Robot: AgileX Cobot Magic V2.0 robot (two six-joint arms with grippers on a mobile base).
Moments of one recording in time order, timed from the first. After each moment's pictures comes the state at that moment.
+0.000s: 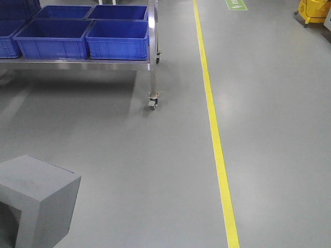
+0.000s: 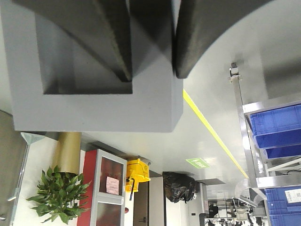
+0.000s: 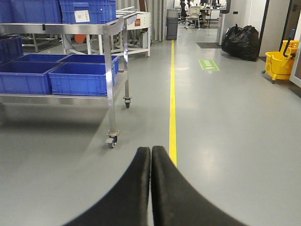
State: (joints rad) left arm -0.44 0.16 -0.28 -0.20 0.29 0.13; right arm 0.03 -0.01 0.03 -0.06 0.13 0.04
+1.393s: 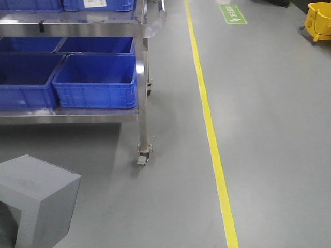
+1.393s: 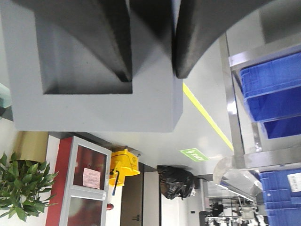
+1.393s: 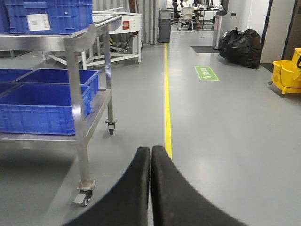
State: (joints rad) left arm -0.44 0.16 -0.28 -0.20 0.29 0.13; right arm 0.03 -0.01 0.03 -0.06 0.13 0.04
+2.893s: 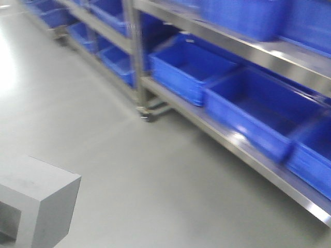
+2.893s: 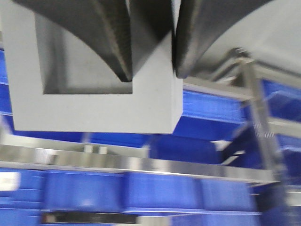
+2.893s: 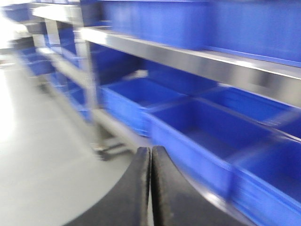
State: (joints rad) left arm -0.44 0.16 -0.28 -0.20 0.29 0.13; right arm 0.03 -0.01 0.03 -0.06 0.13 0.04
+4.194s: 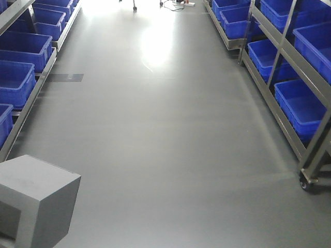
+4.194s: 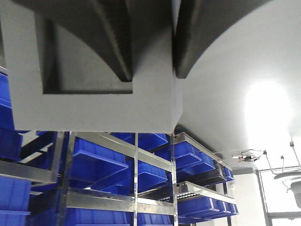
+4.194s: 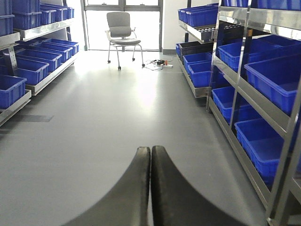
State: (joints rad) left arm -0.44 0.16 -0.28 -0.20 0.29 0.13; right arm 0.03 -0.01 0.03 -0.06 0.13 0.04
